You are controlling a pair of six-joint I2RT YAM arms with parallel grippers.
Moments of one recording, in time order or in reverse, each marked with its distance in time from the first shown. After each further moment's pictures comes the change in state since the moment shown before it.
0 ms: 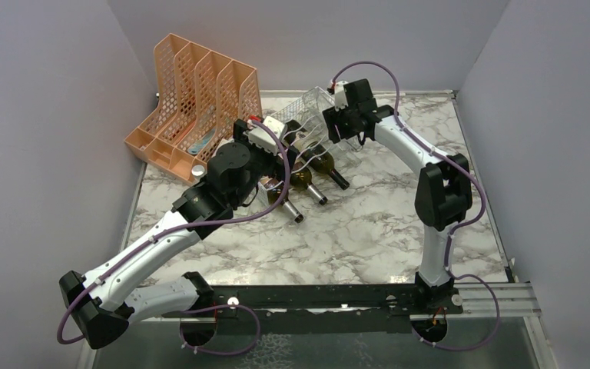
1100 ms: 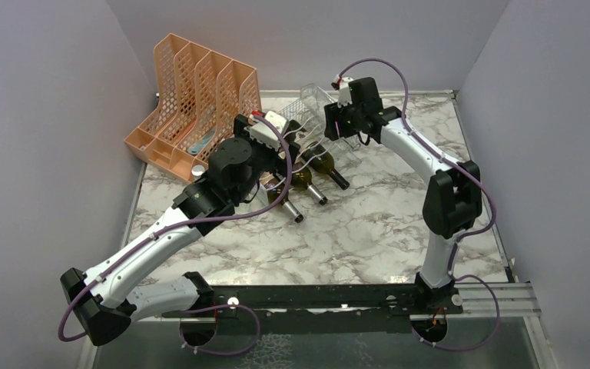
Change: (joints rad) left arm -0.003 0.027 0.051 -0.014 -0.026 0.021; right arm 0.004 -0.109 -0.070 0.055 -0.080 0.112
